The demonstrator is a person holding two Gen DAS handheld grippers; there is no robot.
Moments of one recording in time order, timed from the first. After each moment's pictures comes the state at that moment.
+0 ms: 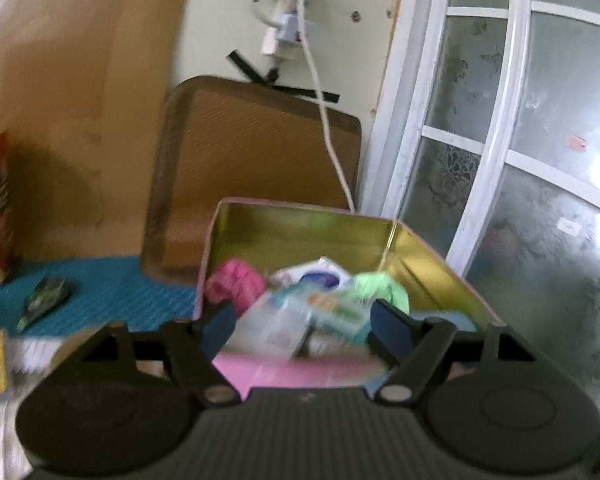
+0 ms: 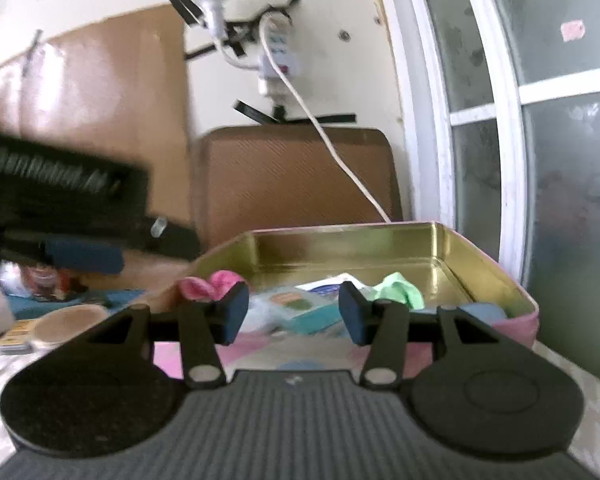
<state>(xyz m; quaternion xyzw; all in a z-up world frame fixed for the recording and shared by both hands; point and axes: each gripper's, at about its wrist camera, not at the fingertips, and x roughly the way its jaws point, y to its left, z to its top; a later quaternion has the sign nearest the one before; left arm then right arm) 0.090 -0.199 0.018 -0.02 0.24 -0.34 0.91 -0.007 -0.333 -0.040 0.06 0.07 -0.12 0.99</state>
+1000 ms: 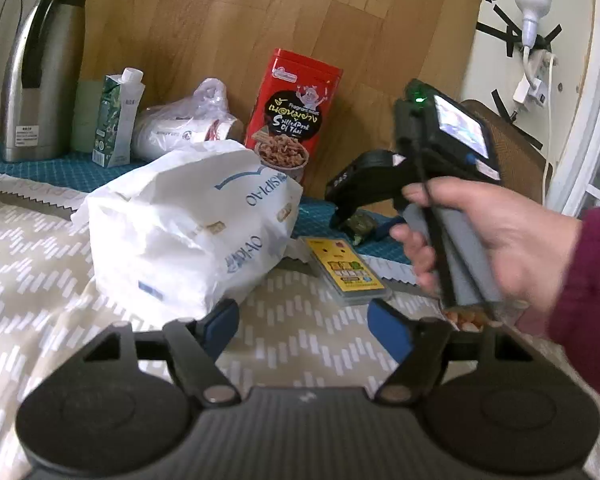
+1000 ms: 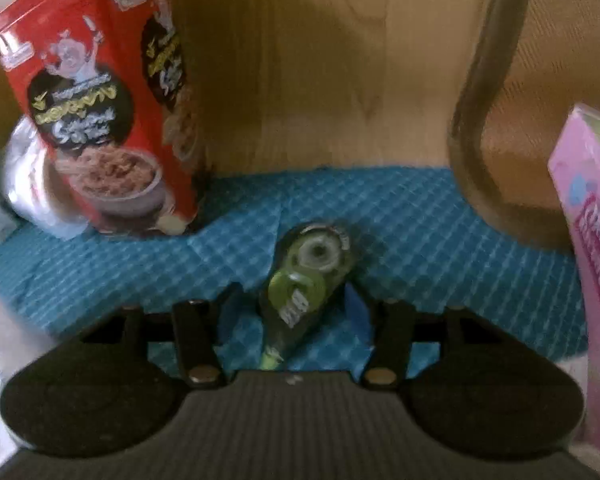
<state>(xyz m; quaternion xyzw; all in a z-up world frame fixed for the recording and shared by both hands) 0.107 0.077 -0.052 -0.11 0.27 -0.16 0.94 0.324 -0.110 -0.054 0.06 0.42 -0.05 0.90</state>
